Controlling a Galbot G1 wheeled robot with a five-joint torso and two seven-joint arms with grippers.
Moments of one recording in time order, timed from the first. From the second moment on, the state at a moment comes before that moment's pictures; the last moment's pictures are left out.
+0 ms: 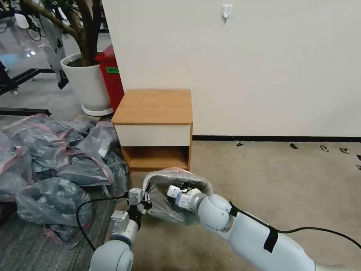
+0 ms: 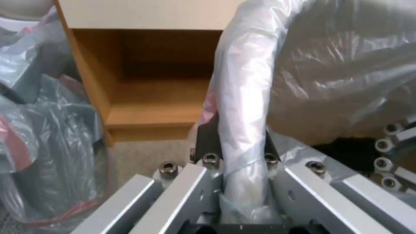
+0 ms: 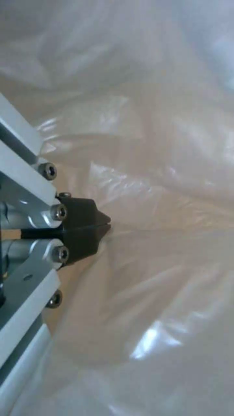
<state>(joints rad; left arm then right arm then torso) 1.57 -1.37 -0.40 -2.02 -0.20 0.20 -0.04 -0.77 1.10 -0.44 1.76 -0.25 -0.60 -0.26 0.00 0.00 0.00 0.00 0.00</state>
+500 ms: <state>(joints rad) 1.57 -1.37 -0.40 -2.03 -0.21 0.21 -0.04 -0.77 1.07 -0.44 1.77 -0.19 -0.52 -0.29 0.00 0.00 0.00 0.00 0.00</state>
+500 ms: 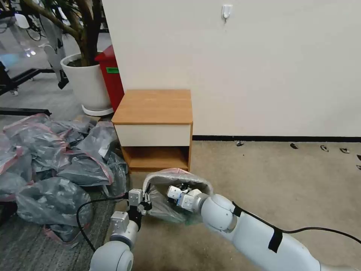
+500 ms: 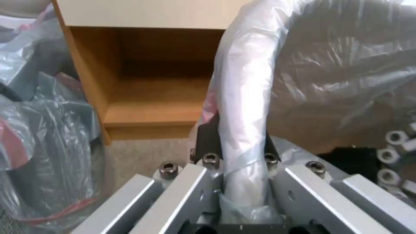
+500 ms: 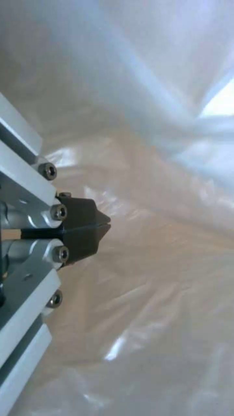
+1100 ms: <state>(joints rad) 1.58 -1.37 -0.41 -2.02 -0.24 0.22 -0.05 -0.78 1.03 -0.40 1.79 -0.09 -0.36 -0.35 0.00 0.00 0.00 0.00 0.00</state>
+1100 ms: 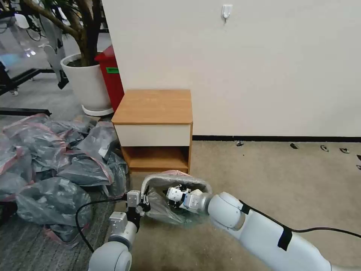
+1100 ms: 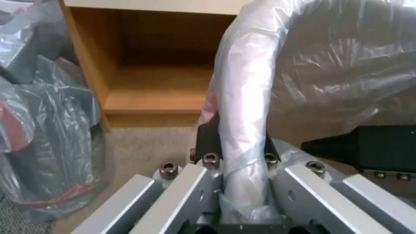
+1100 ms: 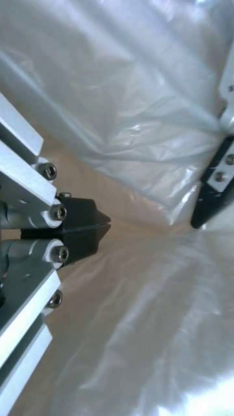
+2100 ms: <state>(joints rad) 1.58 -1.34 -0.42 -2.08 -0.60 0.37 -0.21 -1.23 0.81 0.26 2.25 0.13 -0.08 -0.08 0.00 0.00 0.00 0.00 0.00</state>
